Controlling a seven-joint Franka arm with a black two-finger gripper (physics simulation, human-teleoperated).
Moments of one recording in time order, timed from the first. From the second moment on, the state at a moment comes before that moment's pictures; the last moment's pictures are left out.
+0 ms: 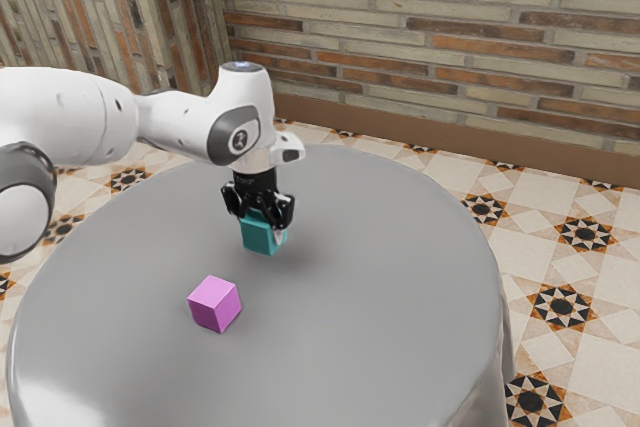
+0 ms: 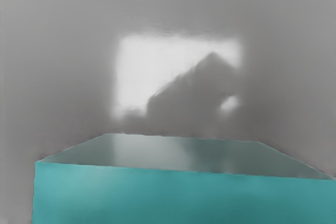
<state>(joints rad) -0.13 0.48 0.11 -1.68 -0.02 2.08 -0.10</state>
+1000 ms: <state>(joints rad) -0.12 0.07 0.12 -2.19 0.10 2.09 0.11</state>
